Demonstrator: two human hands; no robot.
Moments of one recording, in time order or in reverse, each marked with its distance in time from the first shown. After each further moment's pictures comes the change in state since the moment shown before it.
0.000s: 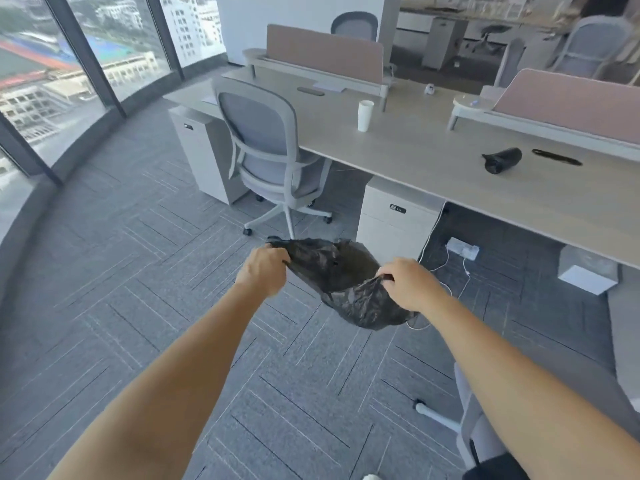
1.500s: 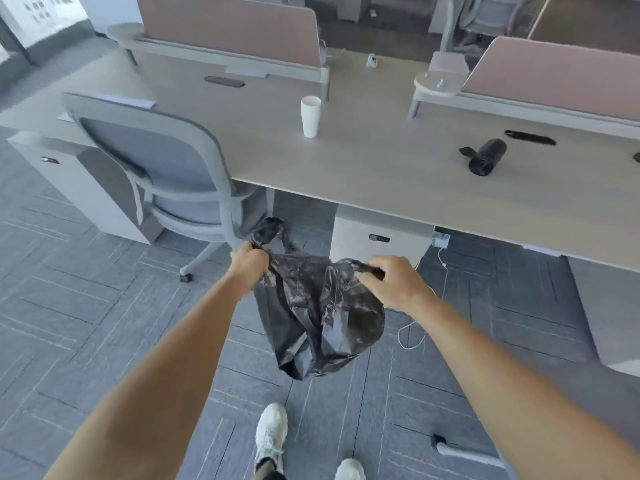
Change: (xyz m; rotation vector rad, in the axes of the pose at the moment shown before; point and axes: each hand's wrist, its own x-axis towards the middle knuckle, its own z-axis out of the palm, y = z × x) left_hand 0.441 -0.025 0.042 -0.853 -0.342 -0.465; right_hand 0.334 0.056 -0.032 0.438 0.150 0.231
